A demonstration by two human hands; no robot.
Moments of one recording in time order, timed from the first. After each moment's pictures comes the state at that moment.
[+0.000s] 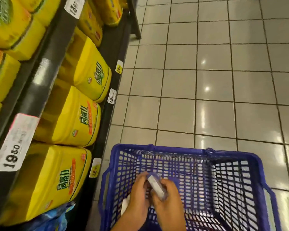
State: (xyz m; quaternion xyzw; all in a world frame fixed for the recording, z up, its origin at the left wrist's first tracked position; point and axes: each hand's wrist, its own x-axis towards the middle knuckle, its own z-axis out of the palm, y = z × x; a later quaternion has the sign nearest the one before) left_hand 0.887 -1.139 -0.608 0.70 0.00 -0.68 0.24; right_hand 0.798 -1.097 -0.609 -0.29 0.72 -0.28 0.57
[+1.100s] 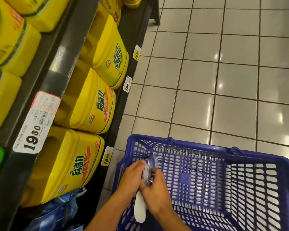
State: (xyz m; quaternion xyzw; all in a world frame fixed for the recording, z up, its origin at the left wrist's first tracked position) left_hand 0.965 -1.166 -0.603 0.76 -0.22 -0.60 0.13; right_hand 0.871 -1.126 -0.625 -0.30 0.66 -0.17 0.66
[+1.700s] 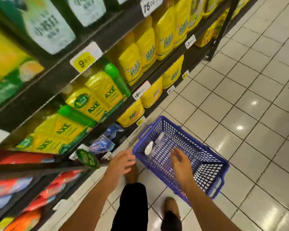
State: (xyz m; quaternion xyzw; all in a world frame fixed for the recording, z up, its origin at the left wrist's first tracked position) left_hand 0.947 -0.964 -0.274 0.73 0.02 -0.55 0.41; right_hand 0.747 -1.059 -0.338 -0.44 0.61 -0.13 0.65
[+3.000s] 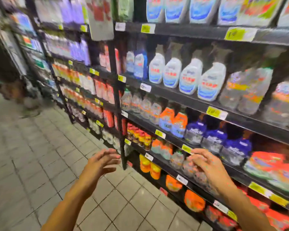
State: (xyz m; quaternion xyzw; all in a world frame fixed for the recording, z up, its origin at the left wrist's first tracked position) left_hand 0.868 0.044 0.156 0.65 0.22 0.14 0.71; right_hand 1.023 -0.275 0.154 -0.75 -0.12 0.12 0.63
